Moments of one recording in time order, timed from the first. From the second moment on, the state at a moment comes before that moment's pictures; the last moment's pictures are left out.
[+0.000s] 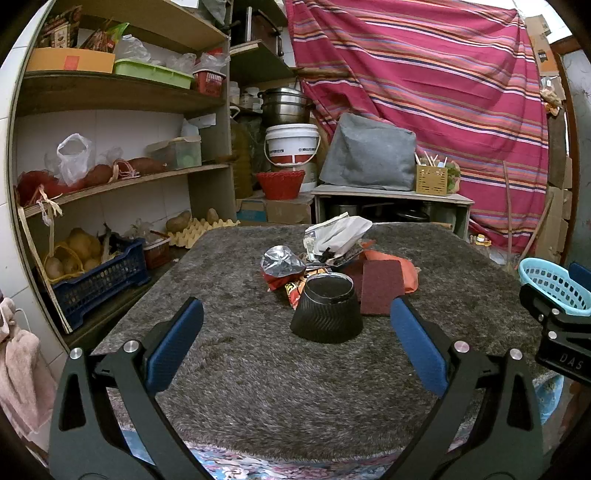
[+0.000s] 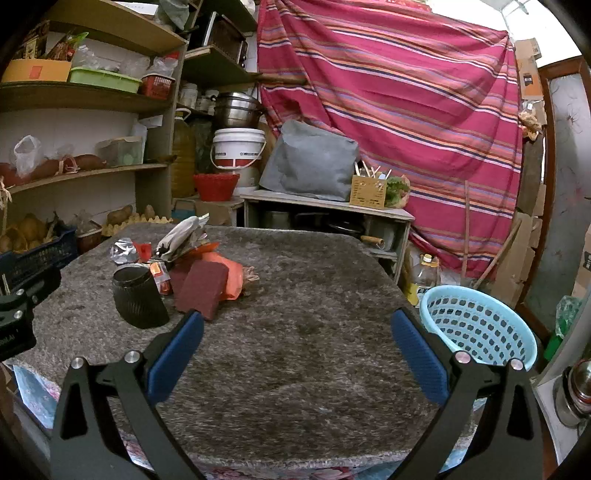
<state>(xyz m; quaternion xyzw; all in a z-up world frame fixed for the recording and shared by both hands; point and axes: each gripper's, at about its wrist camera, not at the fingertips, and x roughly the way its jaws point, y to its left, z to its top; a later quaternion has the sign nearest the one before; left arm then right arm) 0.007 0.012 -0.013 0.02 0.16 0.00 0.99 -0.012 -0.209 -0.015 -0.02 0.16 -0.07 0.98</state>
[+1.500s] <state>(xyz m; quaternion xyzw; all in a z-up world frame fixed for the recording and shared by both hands) 0.008 0.011 -0.014 0.02 0.17 0.00 0.99 -0.008 -0.210 -0.015 -0.02 0.17 -0.06 0.98</state>
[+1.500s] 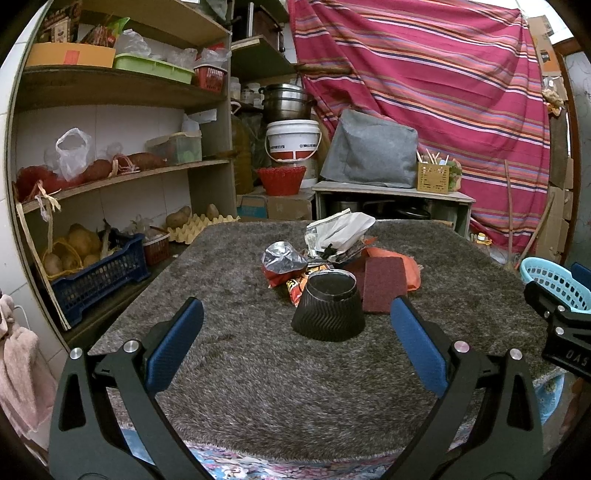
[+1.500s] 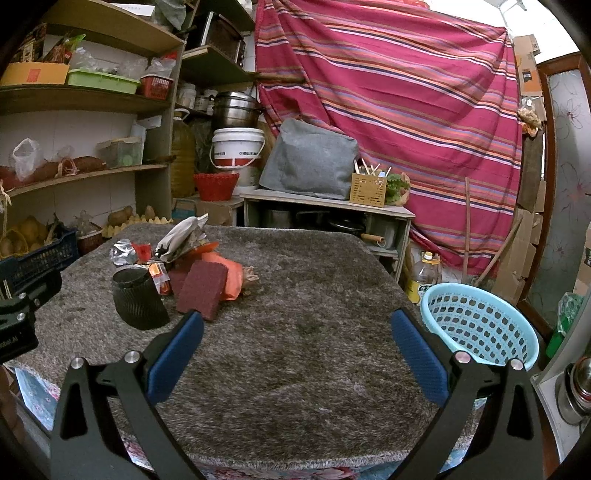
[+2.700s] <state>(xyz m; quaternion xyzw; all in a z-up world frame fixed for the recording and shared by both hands) 0.089 0.005 -0.001 0.03 0.20 0.00 0.98 0.092 -0.283 0.017 0.02 0.23 -0.10 0.97</state>
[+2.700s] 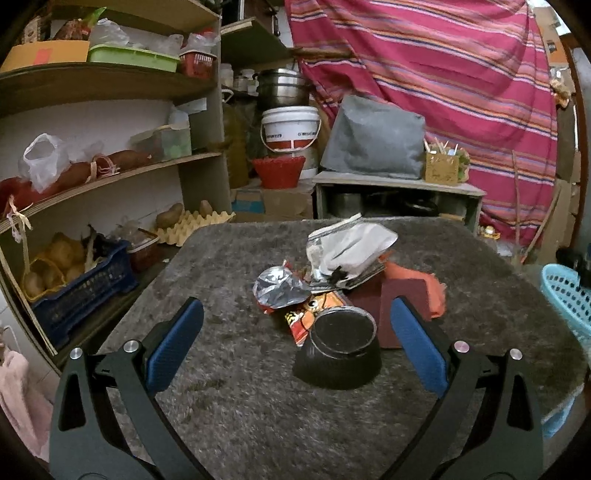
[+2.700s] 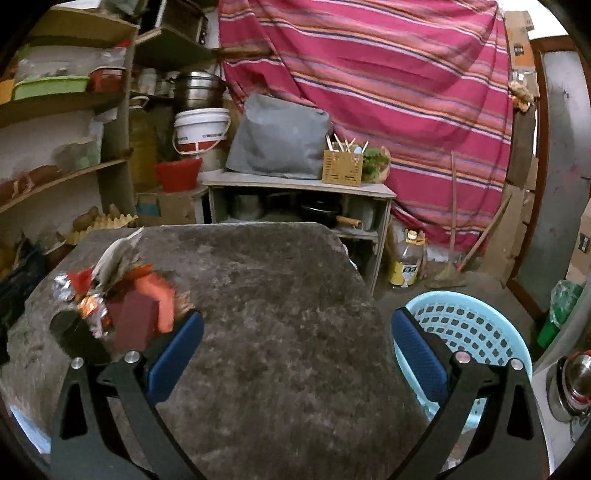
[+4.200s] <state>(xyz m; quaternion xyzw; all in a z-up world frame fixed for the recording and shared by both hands) 0.141 0.070 -0.013 0.04 0.26 -0.01 0.96 0.173 -0.125 -0.049 -0.07 0.30 -0.05 0.95</state>
